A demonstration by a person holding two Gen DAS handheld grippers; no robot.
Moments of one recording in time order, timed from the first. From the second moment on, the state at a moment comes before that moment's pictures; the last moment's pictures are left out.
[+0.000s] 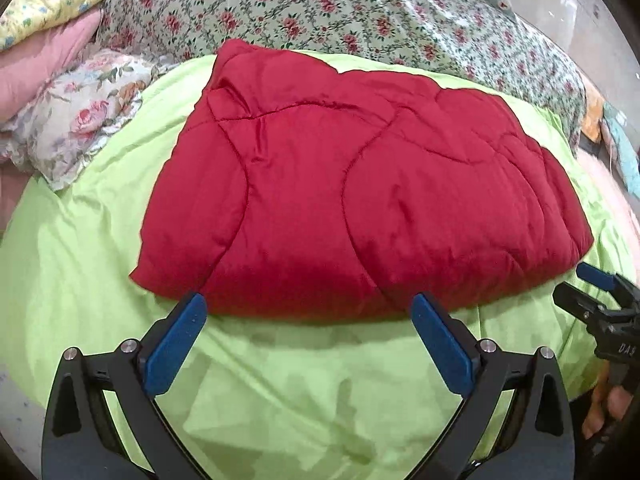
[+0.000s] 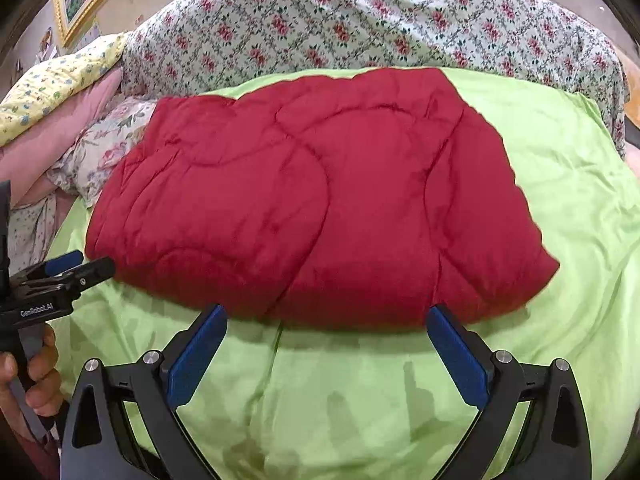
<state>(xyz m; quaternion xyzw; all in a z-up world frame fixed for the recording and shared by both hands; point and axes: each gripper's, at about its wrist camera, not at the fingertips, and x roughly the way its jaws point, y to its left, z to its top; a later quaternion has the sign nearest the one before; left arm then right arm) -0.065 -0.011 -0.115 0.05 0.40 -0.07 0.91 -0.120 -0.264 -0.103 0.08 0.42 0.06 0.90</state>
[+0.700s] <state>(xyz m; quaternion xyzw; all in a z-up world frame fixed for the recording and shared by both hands) -0.074 -0.032 -0.092 0.08 0.41 -0.04 0.91 -0.136 -0.242 -0.059 0.05 0.41 0.07 0.91</state>
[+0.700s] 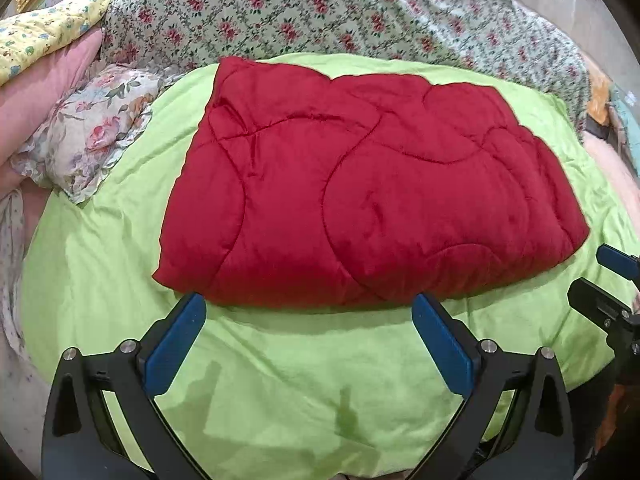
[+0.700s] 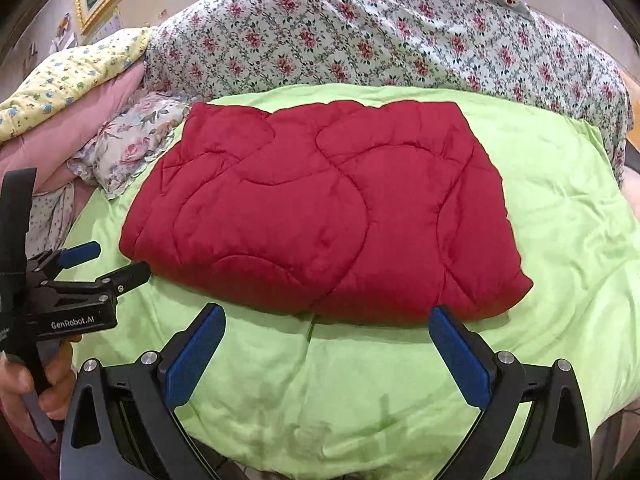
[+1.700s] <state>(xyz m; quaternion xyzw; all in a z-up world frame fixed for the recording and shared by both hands) -0.056 -0.049 -0.106 0.09 0.42 -0.03 0.90 -0.108 -0.241 -0.086 0.07 0.44 0.05 0.90</state>
